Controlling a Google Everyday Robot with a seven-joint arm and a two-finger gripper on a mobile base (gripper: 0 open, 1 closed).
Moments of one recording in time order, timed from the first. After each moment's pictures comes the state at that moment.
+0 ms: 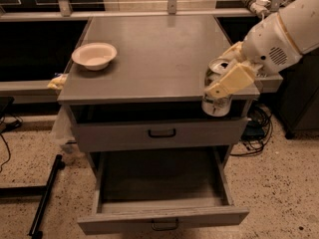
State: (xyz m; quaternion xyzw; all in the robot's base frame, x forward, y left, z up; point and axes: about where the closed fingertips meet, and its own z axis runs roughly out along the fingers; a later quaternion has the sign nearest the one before) arm 0.511 -0.132 0.959 -0.56 0.74 0.18 0.31
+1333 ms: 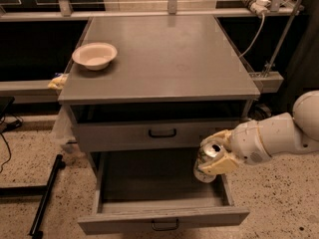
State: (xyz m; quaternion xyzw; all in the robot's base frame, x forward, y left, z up) arm 0.459 -0.139 0.755 -0.56 0.73 0.23 0.33
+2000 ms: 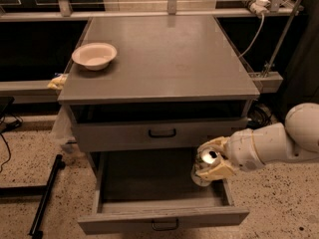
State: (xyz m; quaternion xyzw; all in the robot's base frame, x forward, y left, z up) arm 0.462 -0.138 0.727 -0.57 0.71 0.23 0.34
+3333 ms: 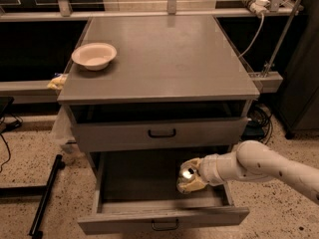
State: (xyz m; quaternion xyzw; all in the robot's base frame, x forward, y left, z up) arm 0.527 -0.111 0.534 -0.57 0.71 0.22 0.35
